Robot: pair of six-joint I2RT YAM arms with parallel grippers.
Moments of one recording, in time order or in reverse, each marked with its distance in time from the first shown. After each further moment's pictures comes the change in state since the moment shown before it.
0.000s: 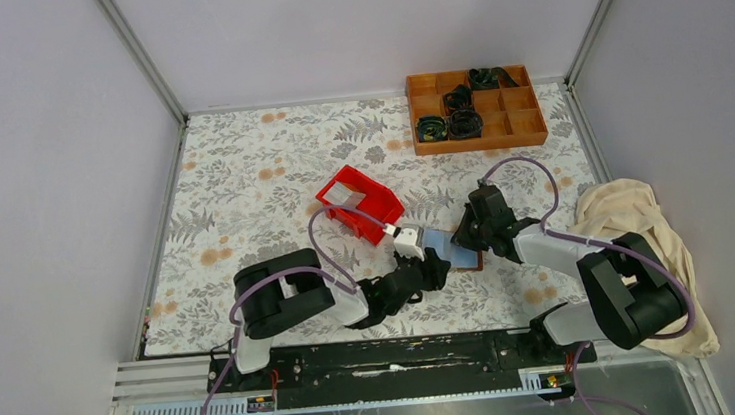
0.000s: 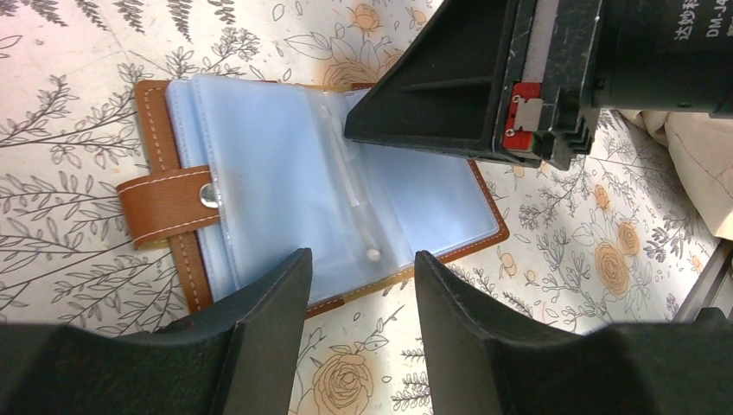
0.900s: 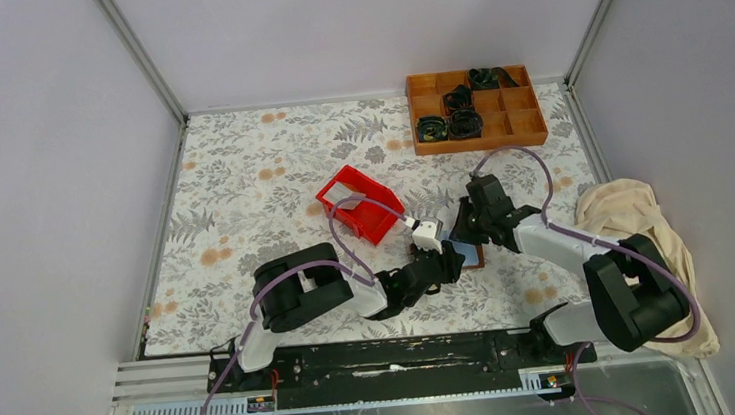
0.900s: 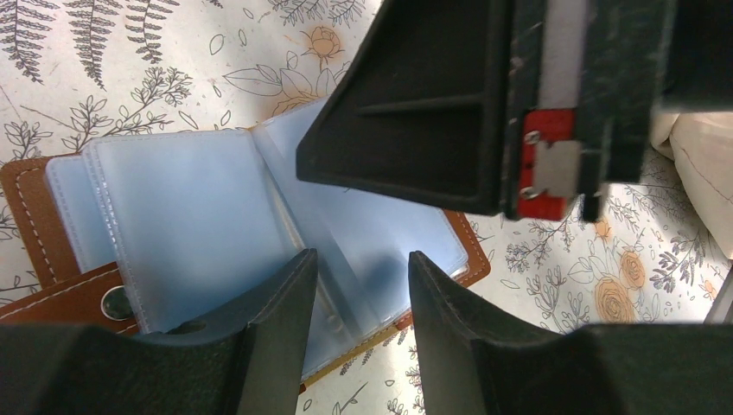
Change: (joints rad) left arm 0.006 0.114 0.165 -0.043 0.035 0.034; right arm 0.000 -0.026 0.116 -0.178 -0.039 -0.115
